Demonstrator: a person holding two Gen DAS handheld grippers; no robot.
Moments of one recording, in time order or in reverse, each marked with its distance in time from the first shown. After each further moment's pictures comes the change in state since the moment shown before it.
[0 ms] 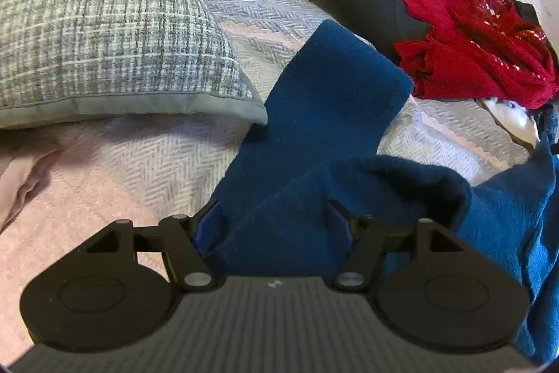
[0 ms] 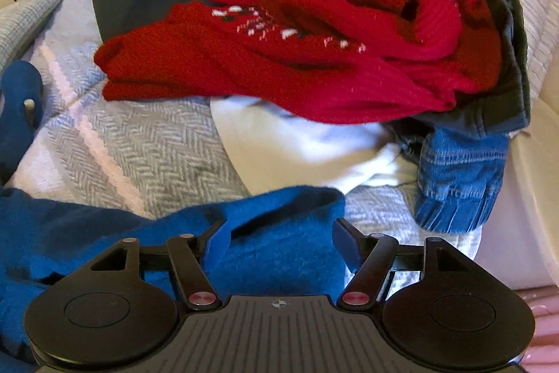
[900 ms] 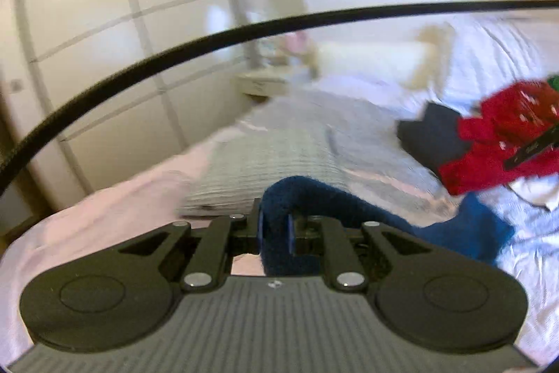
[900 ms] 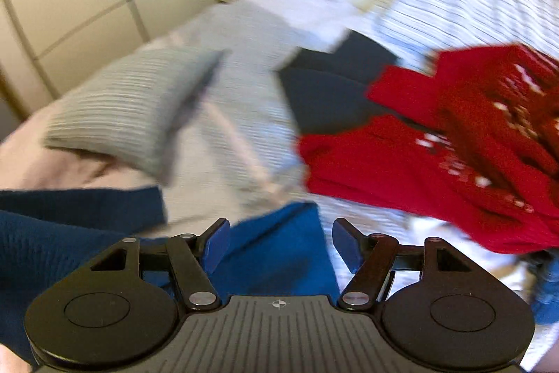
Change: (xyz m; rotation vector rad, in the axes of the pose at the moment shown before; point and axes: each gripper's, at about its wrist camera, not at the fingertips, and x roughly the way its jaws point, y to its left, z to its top) left arm -0.398 -0.168 -0.122 0.057 -0.468 0.653; right arm -0.110 0.130 0.045 -0.171 -0.204 0.431
